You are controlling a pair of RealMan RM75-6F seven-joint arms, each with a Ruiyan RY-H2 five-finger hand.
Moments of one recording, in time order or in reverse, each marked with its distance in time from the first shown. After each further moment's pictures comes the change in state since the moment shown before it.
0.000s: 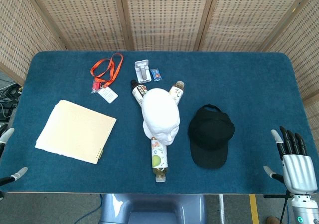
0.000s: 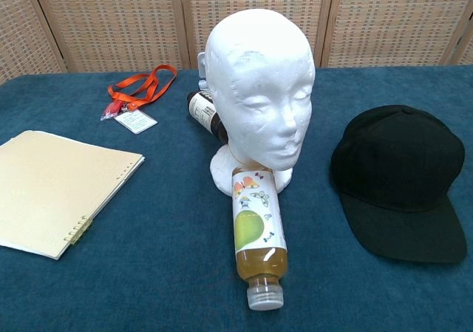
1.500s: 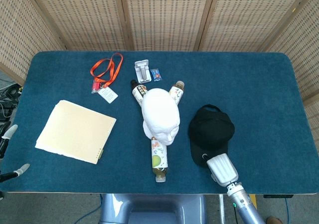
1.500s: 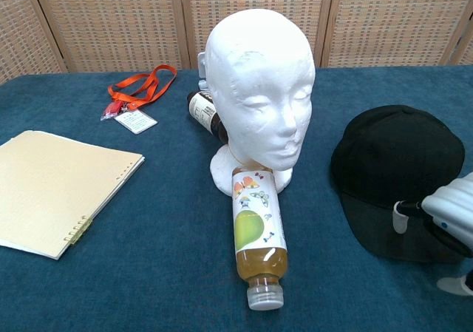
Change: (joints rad) left arm -0.027 -0.010 -0.019 -0.020 -0.063 -0.070 0.059; right arm 0.210 -0.429 -0.049 0.241 -0.030 -0.403 -0.437
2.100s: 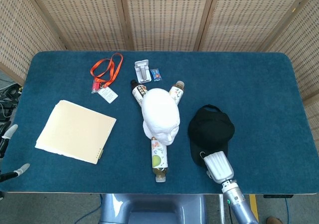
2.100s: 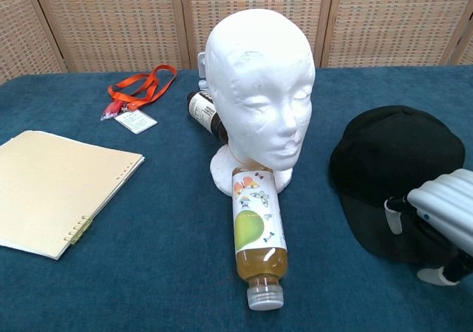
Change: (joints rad) left arm -0.001 0.001 -0.001 0.000 -0.004 -0.002 -0.004; right arm 0.013 -0.079 0.021 0.046 0.049 0.029 -0.006
